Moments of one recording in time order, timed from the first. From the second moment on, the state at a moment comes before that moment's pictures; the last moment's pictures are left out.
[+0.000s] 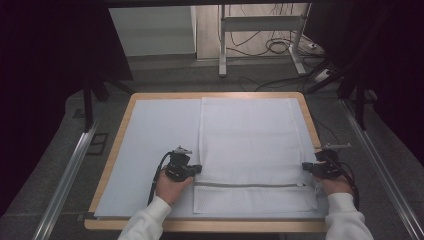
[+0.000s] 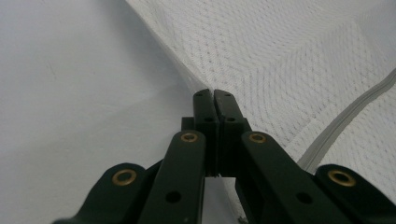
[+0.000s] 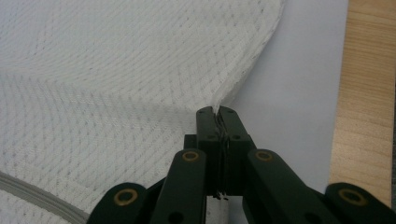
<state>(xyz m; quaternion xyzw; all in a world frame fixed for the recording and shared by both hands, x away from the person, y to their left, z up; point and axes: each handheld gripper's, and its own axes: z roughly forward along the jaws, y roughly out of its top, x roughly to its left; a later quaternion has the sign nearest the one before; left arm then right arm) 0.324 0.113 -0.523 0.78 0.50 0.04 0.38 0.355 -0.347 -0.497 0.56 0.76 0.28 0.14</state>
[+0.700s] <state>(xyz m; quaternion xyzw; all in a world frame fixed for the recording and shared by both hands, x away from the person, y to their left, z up) 0.321 0.136 -0.519 0.77 0.51 0.04 0.38 0.354 -0.325 -0.497 0.55 0.78 0.29 0.13</state>
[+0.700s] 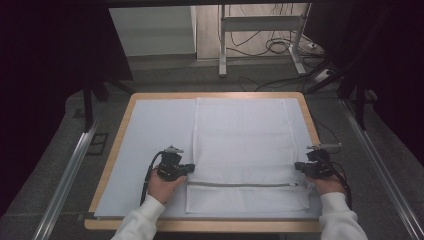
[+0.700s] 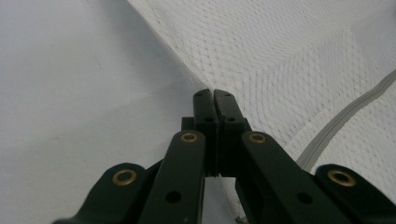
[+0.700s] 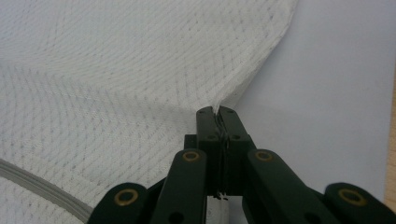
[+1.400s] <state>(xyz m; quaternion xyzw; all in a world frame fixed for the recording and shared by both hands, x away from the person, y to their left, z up) 0.319 0.159 -0.514 0.76 0.52 0.03 0.39 0.354 -0.307 -0.499 0.53 0.78 0.30 0.12</state>
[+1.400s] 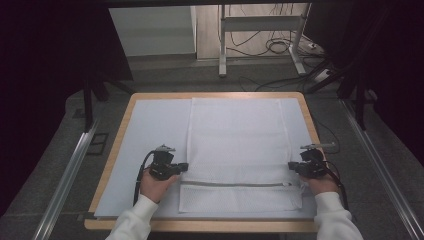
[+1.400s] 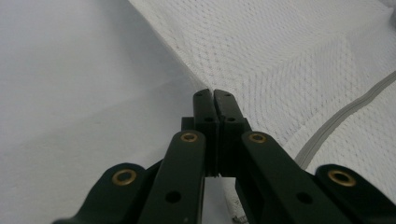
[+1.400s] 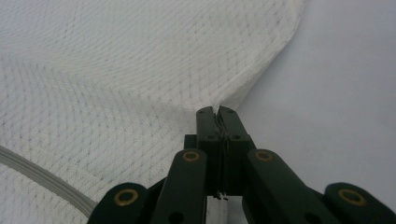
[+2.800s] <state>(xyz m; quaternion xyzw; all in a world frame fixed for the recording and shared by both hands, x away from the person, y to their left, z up) 0.313 0.207 -0.523 0.74 0.55 0.03 0.38 0.357 -0.269 -0.503 0.50 0.80 0.32 0.10</state>
